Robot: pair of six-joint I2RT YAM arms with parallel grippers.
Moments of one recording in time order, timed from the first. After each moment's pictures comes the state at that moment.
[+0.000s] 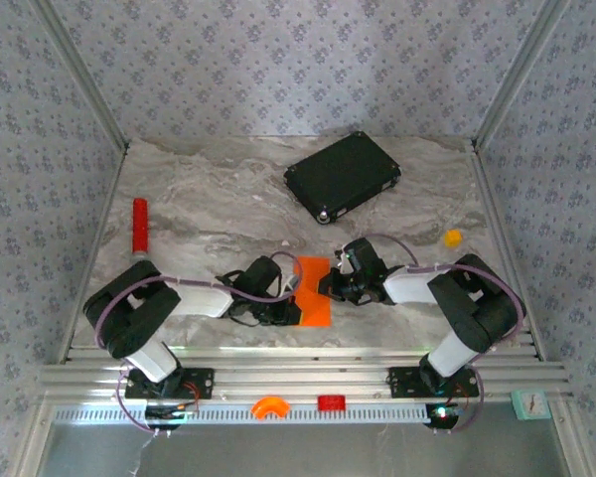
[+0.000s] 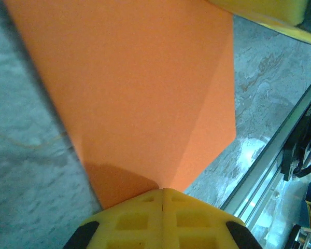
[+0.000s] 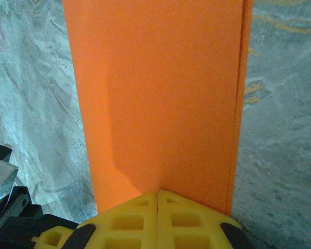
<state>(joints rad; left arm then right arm) -0.87 1.59 0.55 0.07 0.56 -0.78 0.61 1.61 0.54 0.16 -0.47 0.85</state>
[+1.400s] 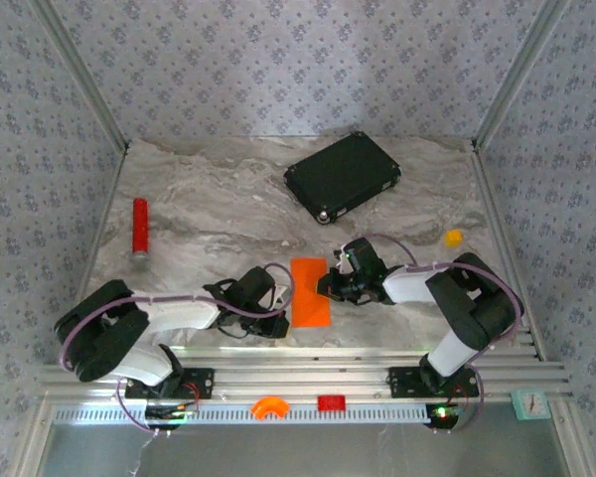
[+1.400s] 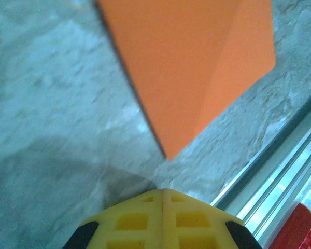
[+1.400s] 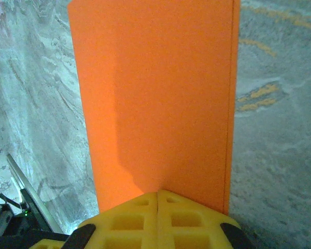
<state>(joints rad) -0.92 1.40 0.50 -0.15 0.43 -0.66 0.60 1.62 0.53 0.18 -0.49 0.85</state>
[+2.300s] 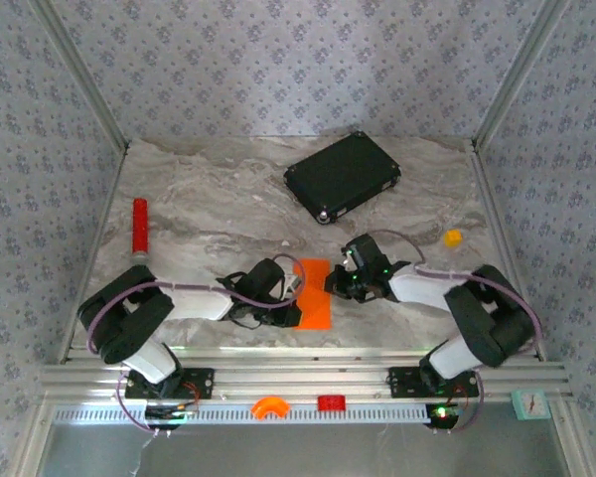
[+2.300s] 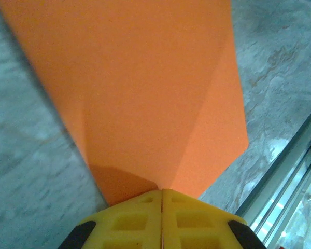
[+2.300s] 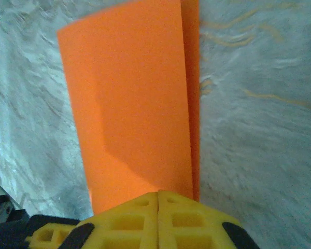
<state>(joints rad) -0.91 1.54 0.57 0.01 0.44 -0.71 0.60 1.44 0.58 -0.08 -0.37 0.85</state>
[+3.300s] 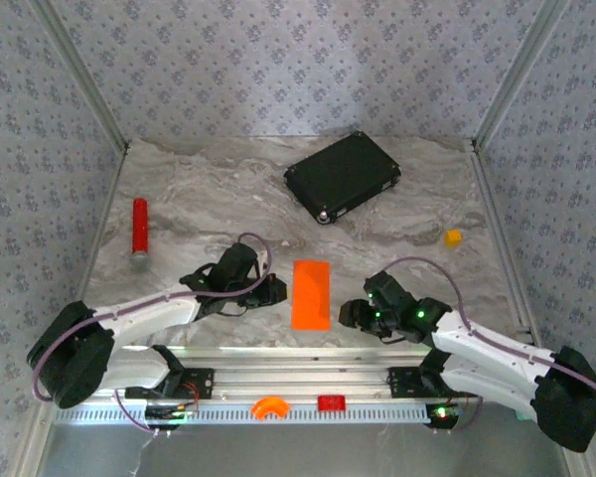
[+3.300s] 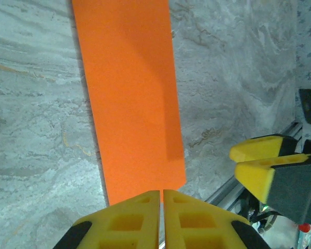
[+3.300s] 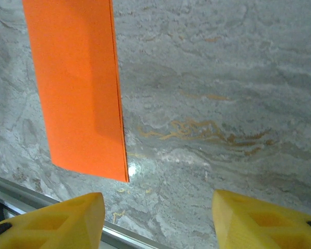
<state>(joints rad) -0.78 1.22 0.55 -0.09 0.37 -0.88 0.82 0.88 0.37 -0.44 -0.15 1.00</state>
